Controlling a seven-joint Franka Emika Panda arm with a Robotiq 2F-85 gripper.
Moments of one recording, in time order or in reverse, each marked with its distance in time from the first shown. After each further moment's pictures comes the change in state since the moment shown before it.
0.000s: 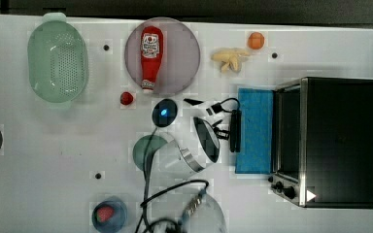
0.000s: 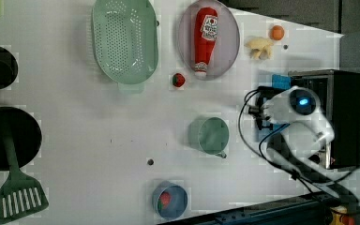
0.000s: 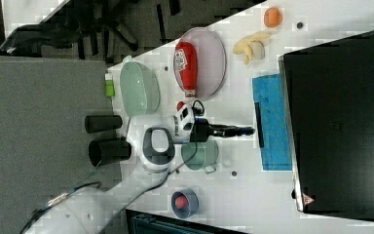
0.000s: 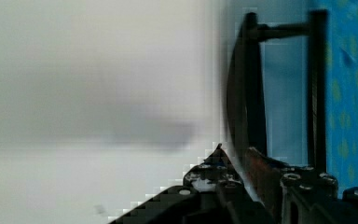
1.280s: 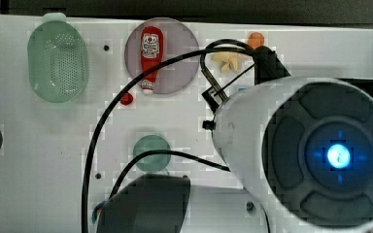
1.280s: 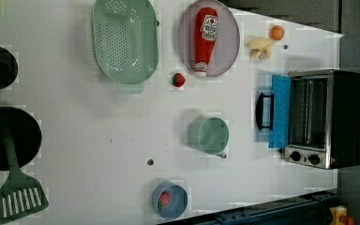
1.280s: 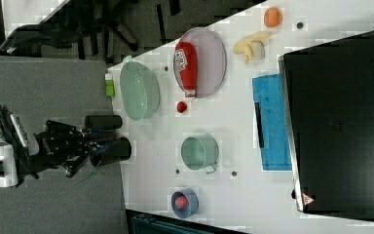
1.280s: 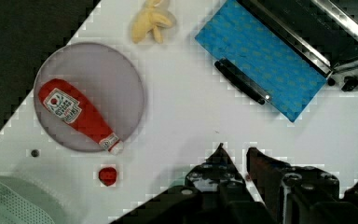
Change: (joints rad) arm -0.021 -0.606 -0.031 0.492 0.550 -0.790 0.047
